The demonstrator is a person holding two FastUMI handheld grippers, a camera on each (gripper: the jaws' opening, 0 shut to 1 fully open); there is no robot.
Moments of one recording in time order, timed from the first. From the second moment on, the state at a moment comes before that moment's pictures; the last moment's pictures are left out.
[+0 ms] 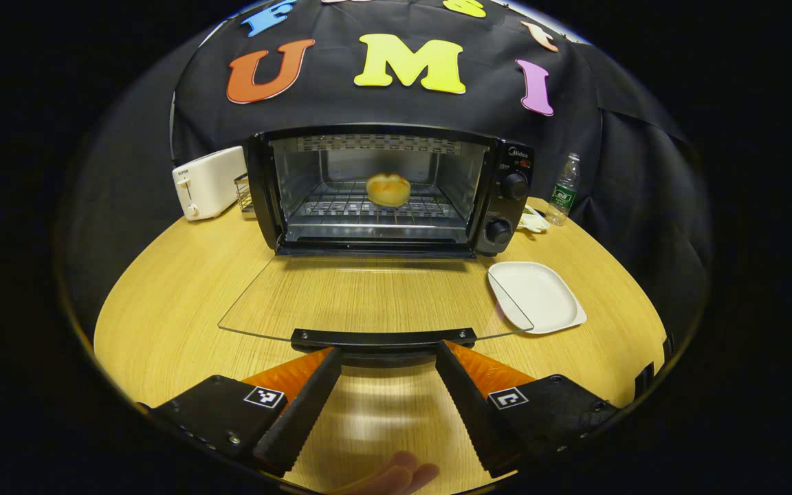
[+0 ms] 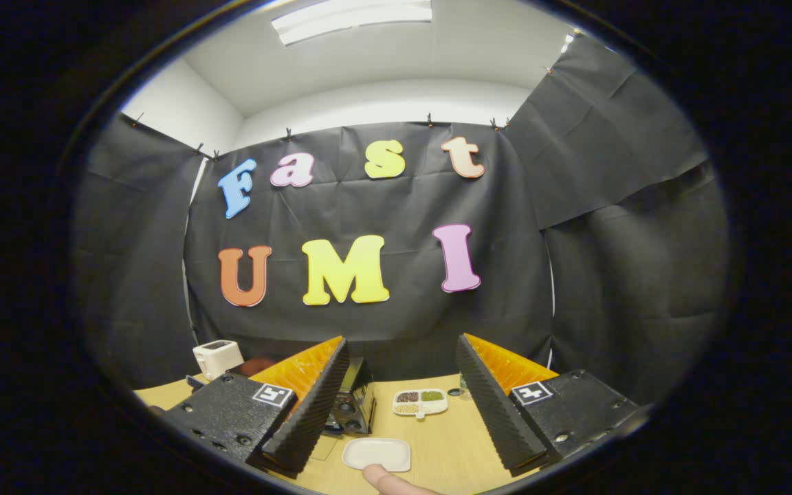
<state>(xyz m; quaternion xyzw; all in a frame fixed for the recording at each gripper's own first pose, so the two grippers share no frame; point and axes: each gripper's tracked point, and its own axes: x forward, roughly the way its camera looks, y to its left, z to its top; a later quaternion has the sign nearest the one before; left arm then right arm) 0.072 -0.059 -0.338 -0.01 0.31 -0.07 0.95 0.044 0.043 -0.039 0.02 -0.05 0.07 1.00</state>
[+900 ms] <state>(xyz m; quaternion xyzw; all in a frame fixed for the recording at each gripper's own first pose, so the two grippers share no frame) 0.119 -0.048 -0.265 0.00 0.21 -0.06 0.98 0.043 0.046 -0.046 0.01 -0.04 0.06 1.00</state>
